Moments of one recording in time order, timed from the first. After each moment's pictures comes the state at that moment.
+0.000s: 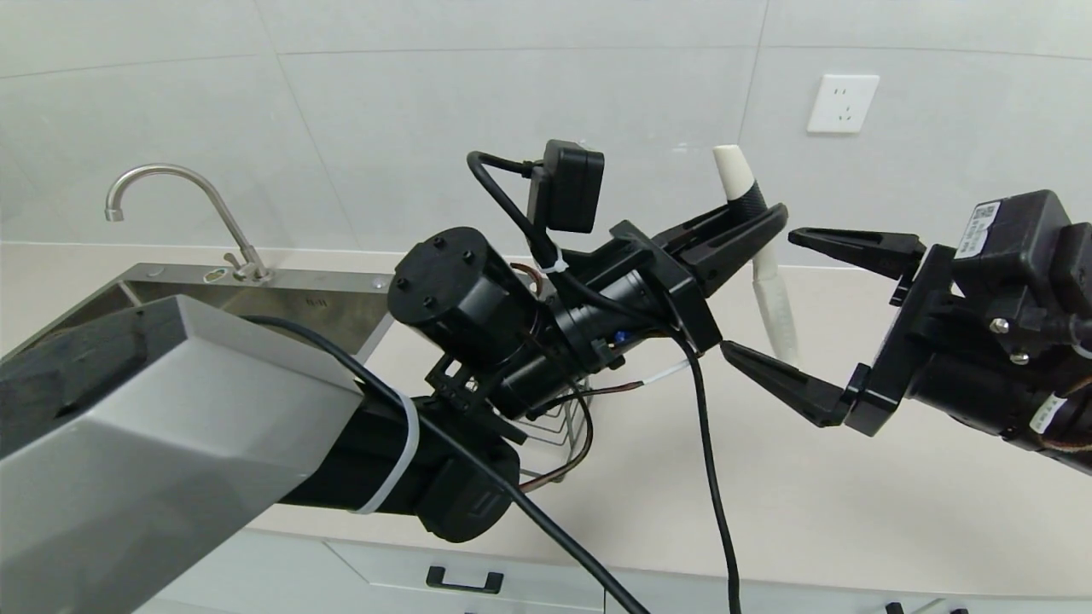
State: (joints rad) left arm -0.79 2.11 -1.18 -1.53 -0.46 -0.34; right arm 0.60 1.41 -0.63 -0.91 0.23 -0.54
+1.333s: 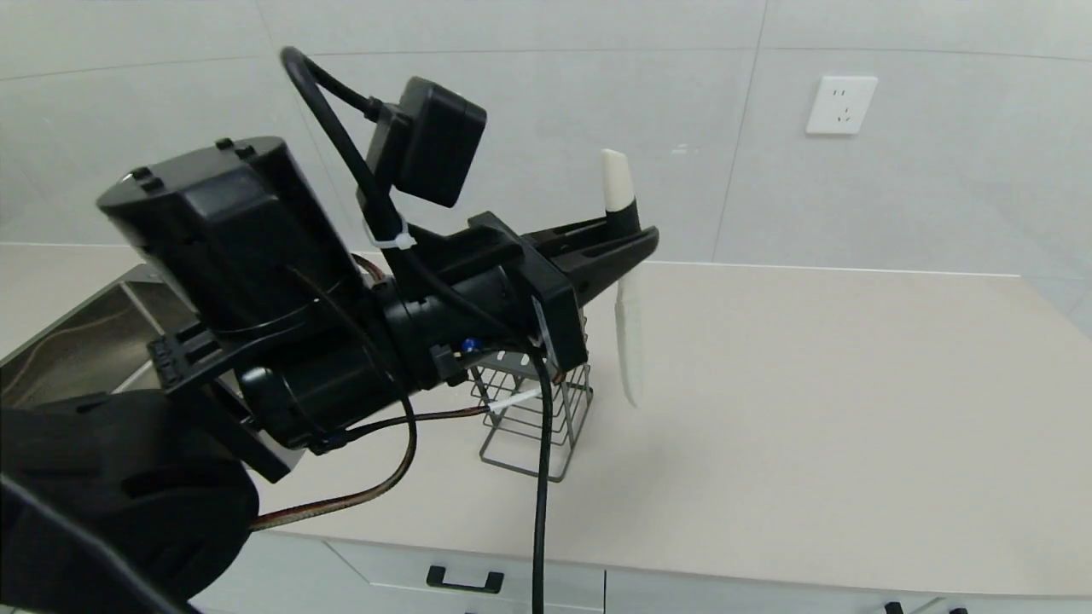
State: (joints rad) left arm -0.73 1.67 -0.91 -0.98 -0.31 -0.04; right arm 0.16 0.48 -0.26 -0.58 0.04 -0.05
